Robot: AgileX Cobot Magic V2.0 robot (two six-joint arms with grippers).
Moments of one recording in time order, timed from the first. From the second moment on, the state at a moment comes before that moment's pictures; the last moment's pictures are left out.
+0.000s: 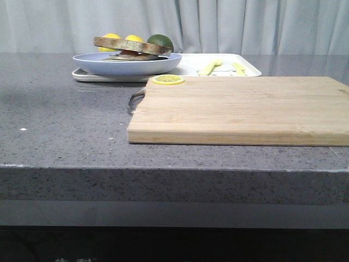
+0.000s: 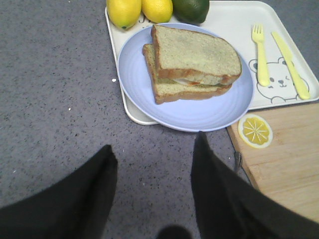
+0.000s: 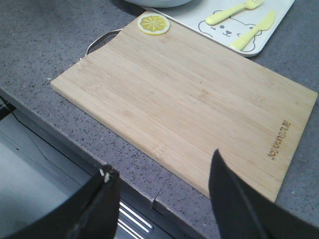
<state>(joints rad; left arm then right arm) -0.02 1.40 -1.53 -0.45 0.93 0.32 0.39 0.61 -0.82 0.13 0.83 -0.20</state>
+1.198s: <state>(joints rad) -0.42 0.51 -0.77 -0.16 0.71 0.18 0.39 0.61 -0.82 0.16 0.74 -0.16</state>
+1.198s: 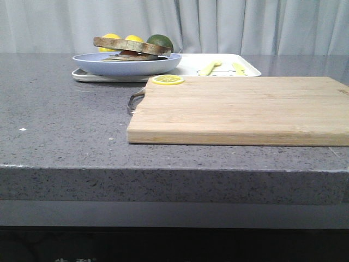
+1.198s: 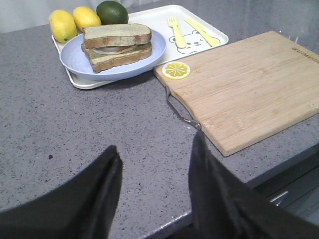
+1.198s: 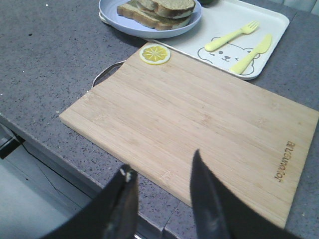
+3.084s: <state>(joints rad) -0.03 0.00 -0.01 -0.03 0.18 -0.04 0.39 0.61 -0.81 0.16 0.74 -0.16</state>
